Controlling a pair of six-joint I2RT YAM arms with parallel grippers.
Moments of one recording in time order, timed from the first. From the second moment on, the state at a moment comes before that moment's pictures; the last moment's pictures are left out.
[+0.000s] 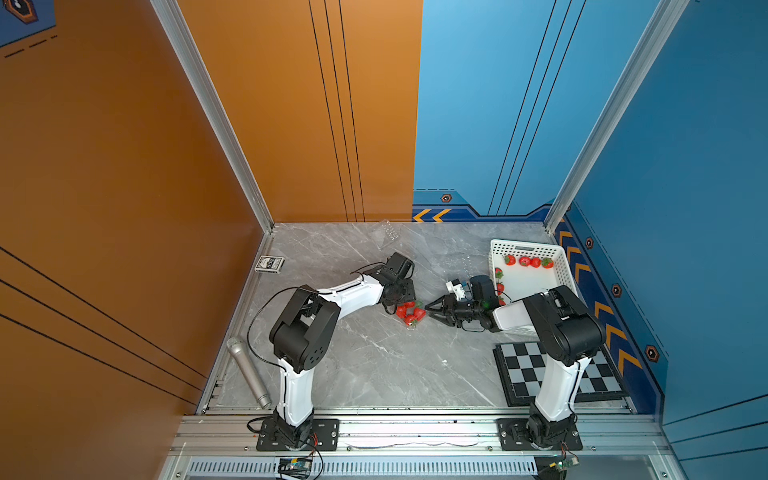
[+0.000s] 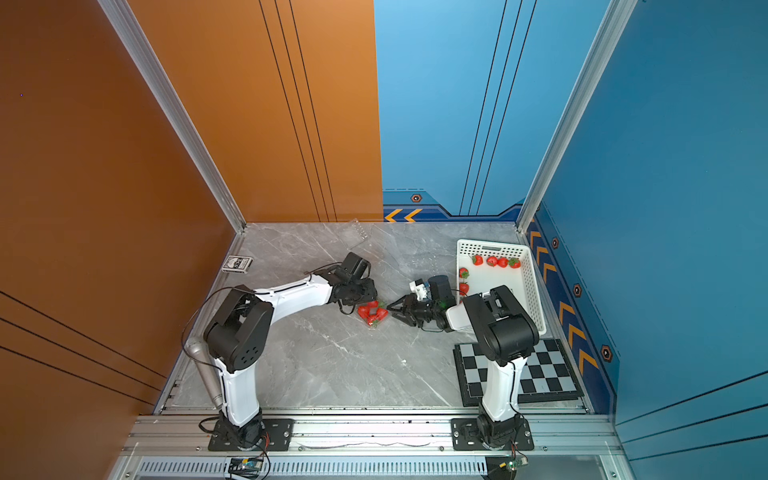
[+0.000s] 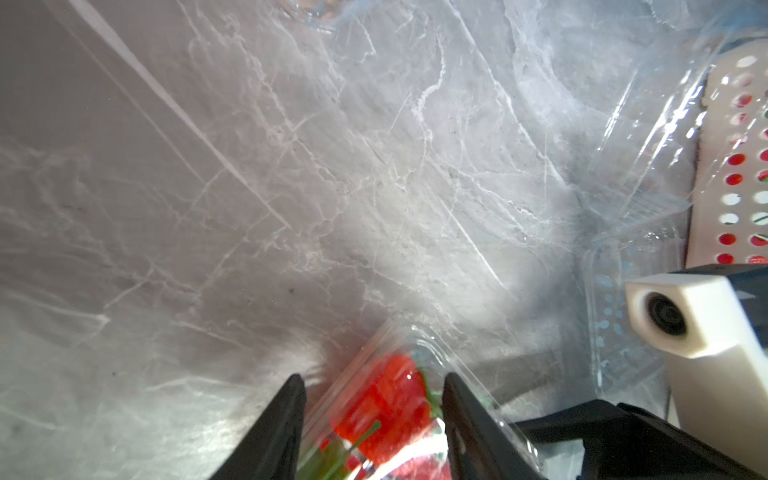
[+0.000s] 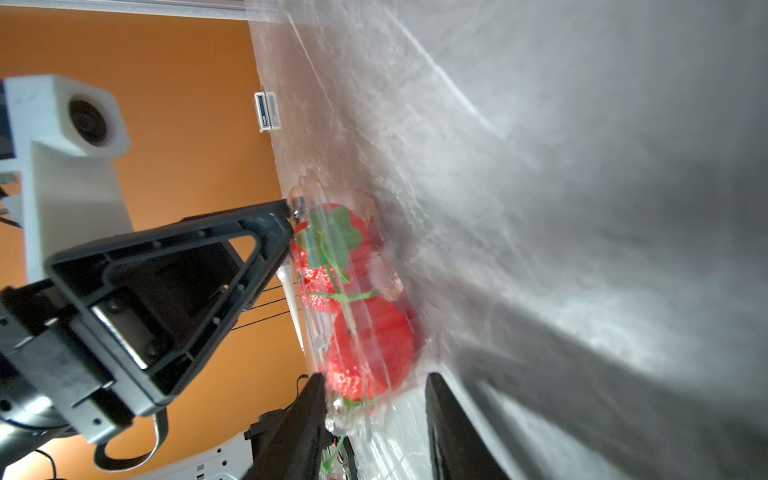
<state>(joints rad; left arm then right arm) -0.61 1.94 1.32 -0.37 0.03 -0.73 0.33 1.90 0.74 0.44 -0.87 0.99</state>
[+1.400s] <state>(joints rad) -0.62 1.94 1.27 -0.37 0.00 -0.72 0.40 1.90 0.75 0.48 -0.85 1.05</state>
